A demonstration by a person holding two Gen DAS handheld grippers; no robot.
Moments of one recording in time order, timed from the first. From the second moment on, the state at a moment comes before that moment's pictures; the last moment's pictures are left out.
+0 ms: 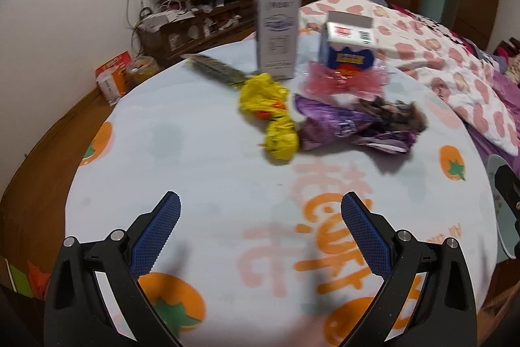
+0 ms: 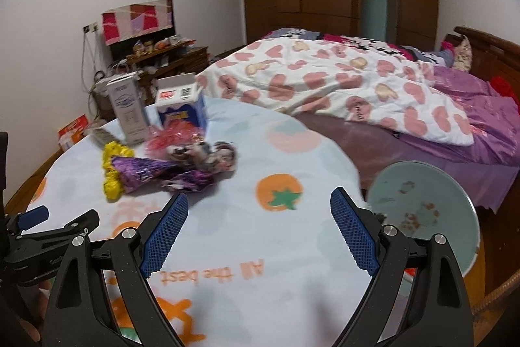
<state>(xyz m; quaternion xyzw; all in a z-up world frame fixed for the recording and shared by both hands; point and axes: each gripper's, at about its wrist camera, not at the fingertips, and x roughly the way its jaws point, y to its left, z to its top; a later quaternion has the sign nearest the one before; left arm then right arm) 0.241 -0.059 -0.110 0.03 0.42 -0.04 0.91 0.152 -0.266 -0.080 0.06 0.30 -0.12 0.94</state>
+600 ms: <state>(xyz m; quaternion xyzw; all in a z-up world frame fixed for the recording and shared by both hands) 0.271 -0.027 -0.130 0.02 0.44 -0.01 0.90 0.205 -0.244 -0.102 0.06 0.34 -0.09 0.93</state>
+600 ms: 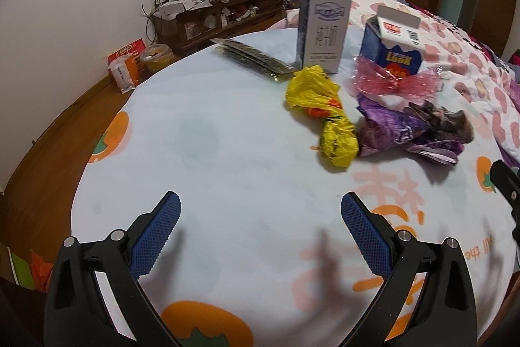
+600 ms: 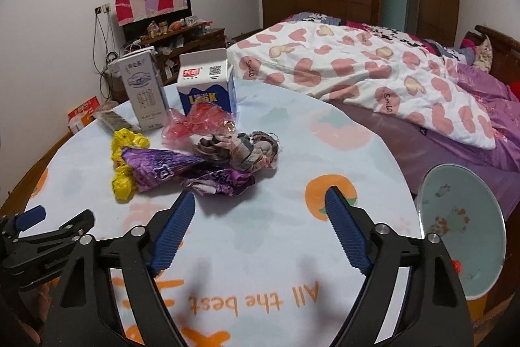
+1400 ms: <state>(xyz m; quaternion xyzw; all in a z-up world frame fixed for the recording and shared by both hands) 0.324 -0.068 -0.150 0.04 0.45 -0.02 0.89 0.307 -0.262 -0.147 0.08 0.42 -0.04 0.90</state>
